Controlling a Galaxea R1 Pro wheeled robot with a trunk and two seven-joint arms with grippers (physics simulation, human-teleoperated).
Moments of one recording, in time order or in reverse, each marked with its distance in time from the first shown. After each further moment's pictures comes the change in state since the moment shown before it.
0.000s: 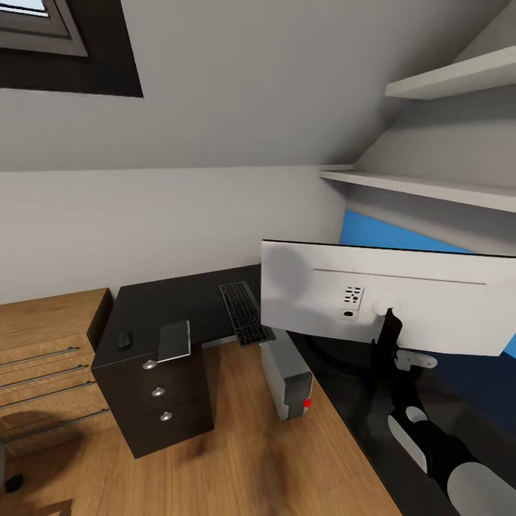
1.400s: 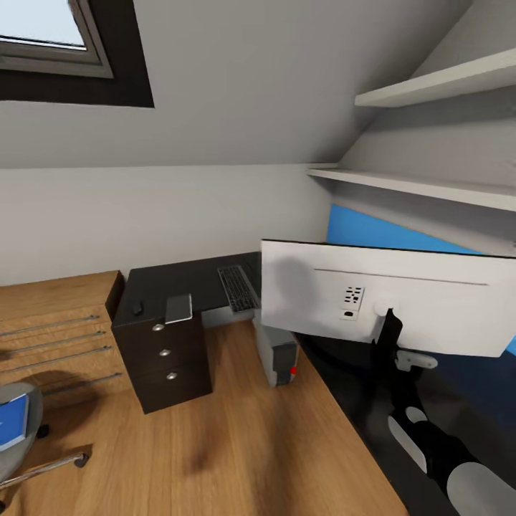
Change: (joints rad) left arm 0.000 0.000 0.000 0.000 0.000 0.002 0.000; right arm 0.000 0.002 0.000 0.003 -0.003 -0.004 -0.003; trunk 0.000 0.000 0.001
